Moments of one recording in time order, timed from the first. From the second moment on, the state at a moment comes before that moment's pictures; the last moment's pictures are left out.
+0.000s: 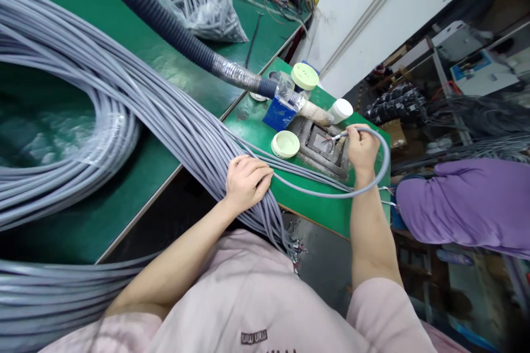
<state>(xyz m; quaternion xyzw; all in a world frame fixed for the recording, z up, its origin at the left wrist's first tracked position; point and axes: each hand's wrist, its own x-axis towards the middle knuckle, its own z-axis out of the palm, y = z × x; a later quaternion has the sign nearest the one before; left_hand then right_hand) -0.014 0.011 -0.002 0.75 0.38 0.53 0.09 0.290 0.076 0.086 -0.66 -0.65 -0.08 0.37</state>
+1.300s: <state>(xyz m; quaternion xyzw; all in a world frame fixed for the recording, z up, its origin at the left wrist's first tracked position) 0.003 -0.032 0.040 0.46 0.30 0.41 0.73 0.181 -0.098 0.074 -0.36 -0.88 -0.04 0.31</state>
